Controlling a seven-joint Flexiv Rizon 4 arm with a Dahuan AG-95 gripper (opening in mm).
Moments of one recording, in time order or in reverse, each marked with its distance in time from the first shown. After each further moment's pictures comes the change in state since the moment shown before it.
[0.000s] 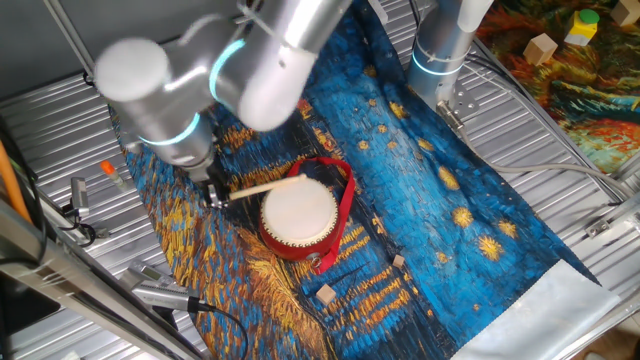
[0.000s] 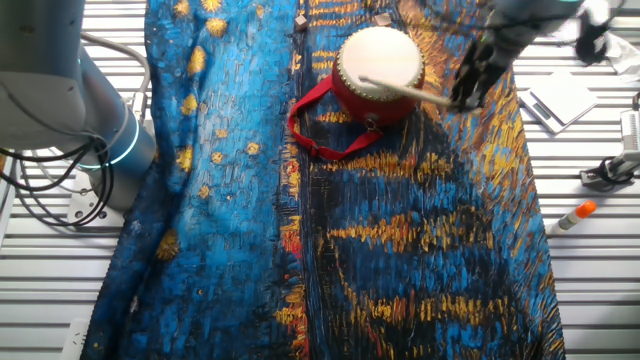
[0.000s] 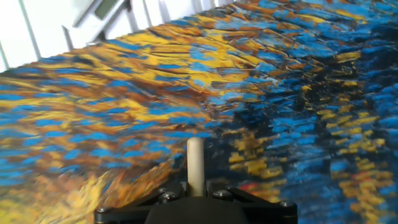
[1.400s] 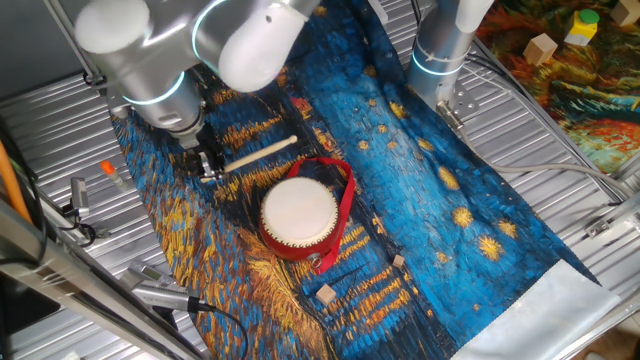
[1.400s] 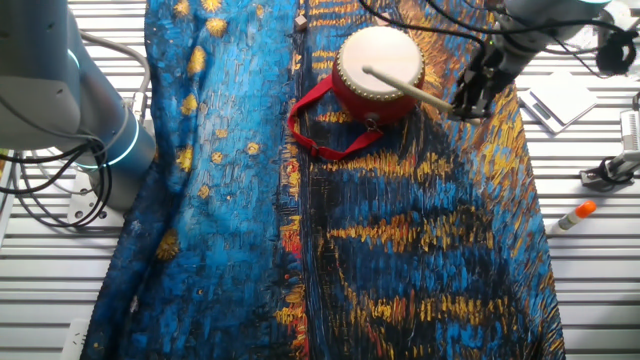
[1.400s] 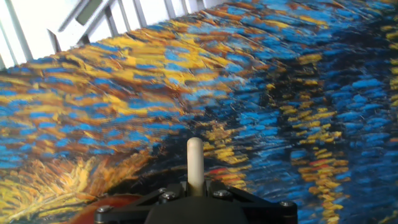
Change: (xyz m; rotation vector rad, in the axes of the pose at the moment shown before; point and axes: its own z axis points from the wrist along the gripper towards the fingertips) arm 0.005 -0.036 -0.067 -0.018 0.075 -0.021
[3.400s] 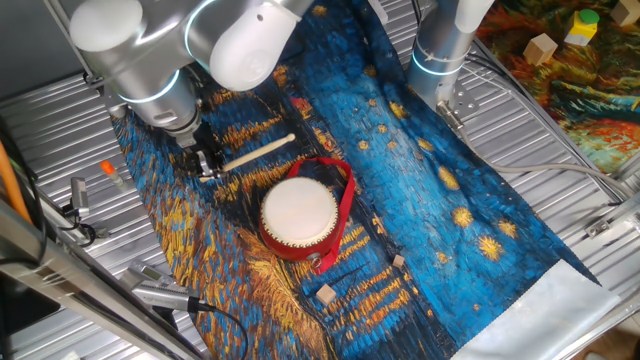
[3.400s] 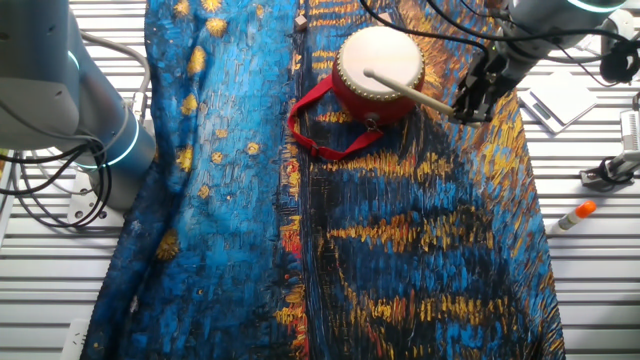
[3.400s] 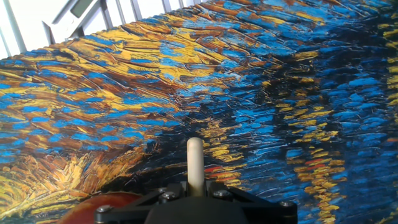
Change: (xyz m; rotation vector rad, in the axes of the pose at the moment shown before) arm -0.002 -0.003 0.002 -0.007 0.005 0.010
